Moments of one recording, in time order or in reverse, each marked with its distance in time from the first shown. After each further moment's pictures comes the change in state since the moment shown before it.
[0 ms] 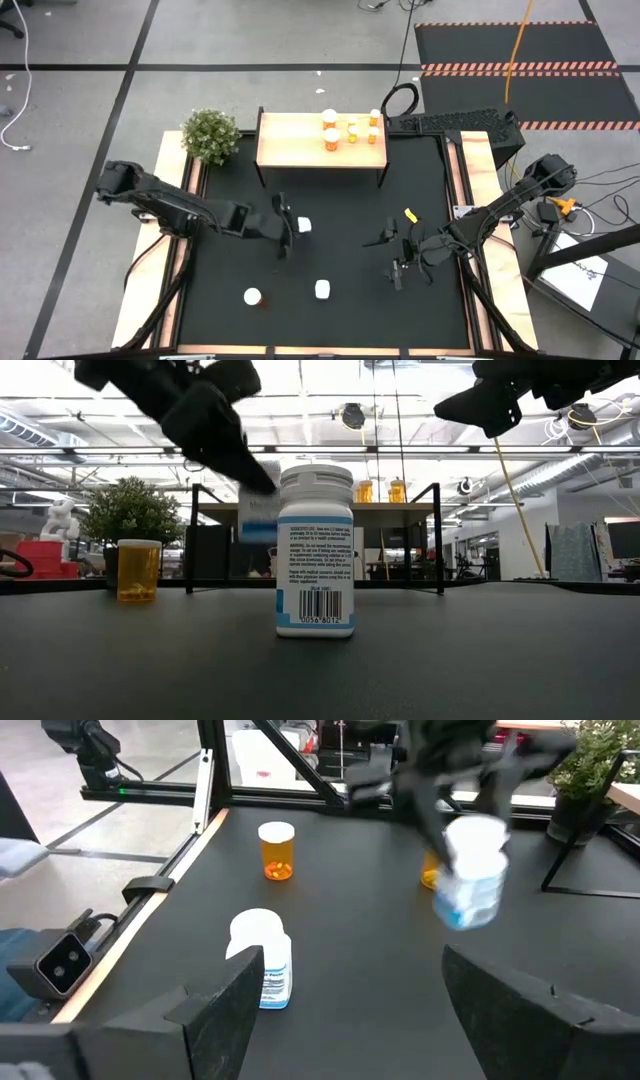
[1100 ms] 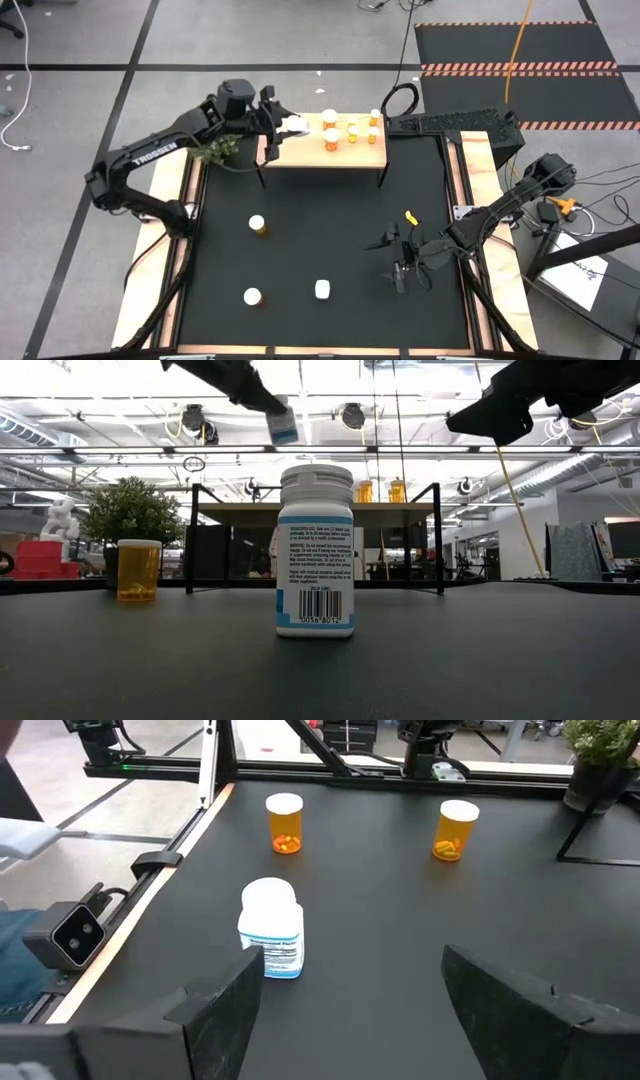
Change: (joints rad) left arm 0.779 -0.099 0.514 -0.332 0.639 0.626; right arm 0.026 0.000 0.000 -0.070 0.001 0.057
